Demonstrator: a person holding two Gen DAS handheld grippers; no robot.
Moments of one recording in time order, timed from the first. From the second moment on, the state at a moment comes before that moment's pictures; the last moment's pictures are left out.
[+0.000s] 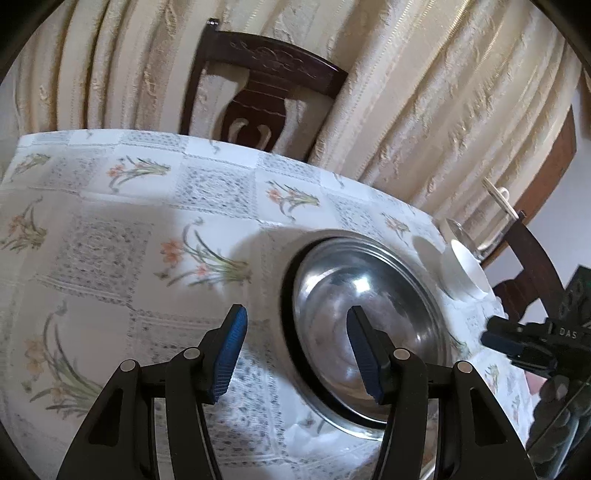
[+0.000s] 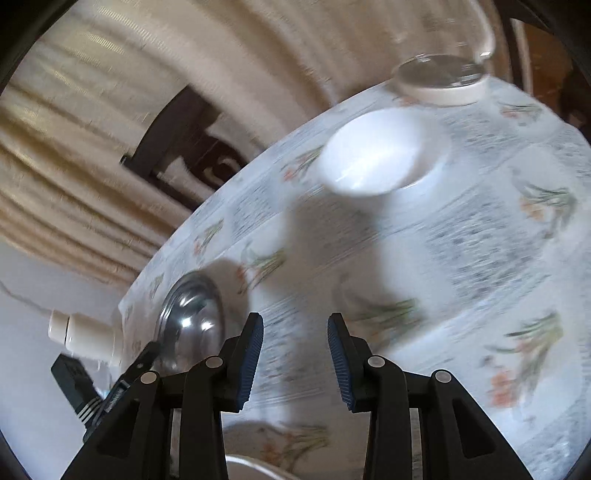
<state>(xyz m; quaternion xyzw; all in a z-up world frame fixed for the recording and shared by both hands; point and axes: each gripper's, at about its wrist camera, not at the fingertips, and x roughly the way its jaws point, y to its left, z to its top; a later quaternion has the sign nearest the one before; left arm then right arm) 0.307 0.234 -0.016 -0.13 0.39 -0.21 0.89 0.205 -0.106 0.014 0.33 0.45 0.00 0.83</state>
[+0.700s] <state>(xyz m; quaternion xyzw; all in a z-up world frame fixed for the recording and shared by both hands) 0.305 0.230 -0.020 -0.11 0.39 -0.19 0.90 0.259 -0.207 -0.015 0.40 0.41 -0.08 0.81</state>
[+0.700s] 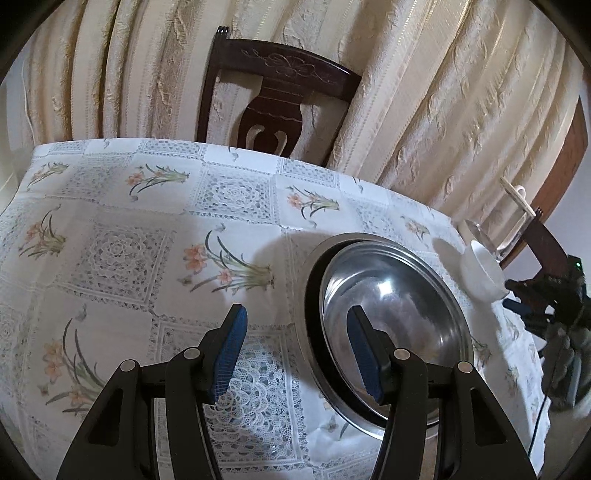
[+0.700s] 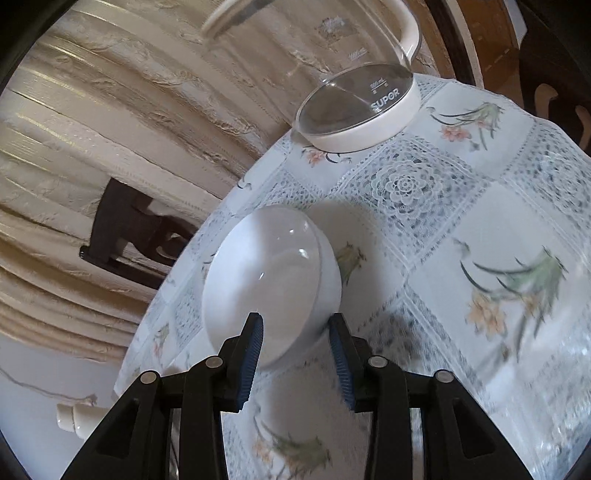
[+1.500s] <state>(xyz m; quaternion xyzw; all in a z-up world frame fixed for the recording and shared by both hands) 0.308 0.227 -0.030 -0.11 0.40 -0.19 0.89 0.273 -0.200 -0.033 0.42 0.45 -0.02 0.79</state>
